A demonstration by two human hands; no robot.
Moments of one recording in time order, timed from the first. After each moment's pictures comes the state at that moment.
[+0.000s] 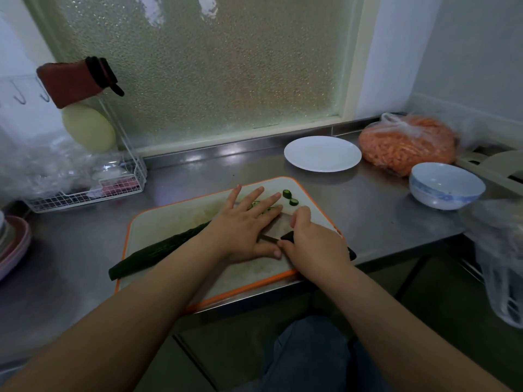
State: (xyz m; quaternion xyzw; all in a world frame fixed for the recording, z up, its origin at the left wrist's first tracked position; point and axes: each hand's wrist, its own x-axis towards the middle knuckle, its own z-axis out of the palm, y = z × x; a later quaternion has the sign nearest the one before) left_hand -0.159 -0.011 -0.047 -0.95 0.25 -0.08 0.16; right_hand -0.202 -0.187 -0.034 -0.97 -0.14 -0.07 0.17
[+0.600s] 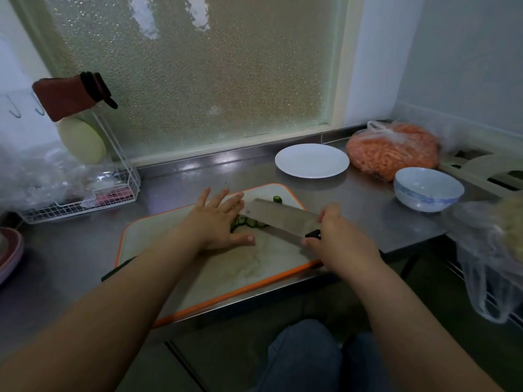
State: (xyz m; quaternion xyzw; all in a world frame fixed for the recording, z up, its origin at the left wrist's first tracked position) left_hand -0.136 0.019 -0.043 -0.97 0.15 0.00 0.16; right_hand -0.211 -0.233 -0.002 -0.97 -0.01 -0.01 0.22
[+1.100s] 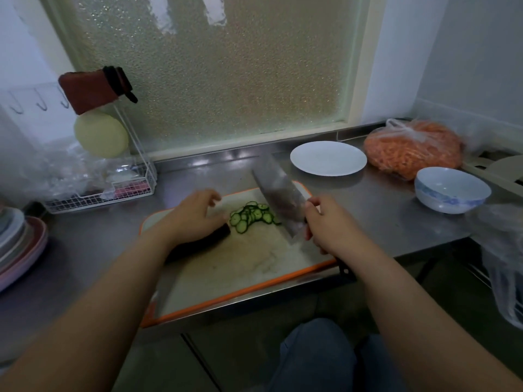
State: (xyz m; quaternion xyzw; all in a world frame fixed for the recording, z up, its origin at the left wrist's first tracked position) left_hand -0.174 0.073 -0.017 -0.98 0.03 -0.03 -0.21; right_hand -0.189 -0.197 -0.002 -0.90 -0.06 0.01 0.44
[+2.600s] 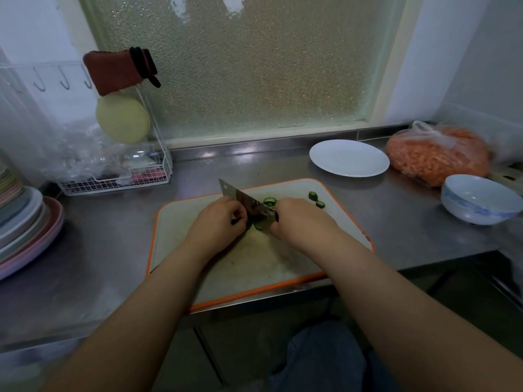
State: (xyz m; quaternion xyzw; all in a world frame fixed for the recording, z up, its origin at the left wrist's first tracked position) left_hand -0.178 0.066 -0.058 -0.96 0.06 -0.17 -0.22; right_hand -0.183 -0.114 0.009 -0.97 -0.18 0.06 0.14
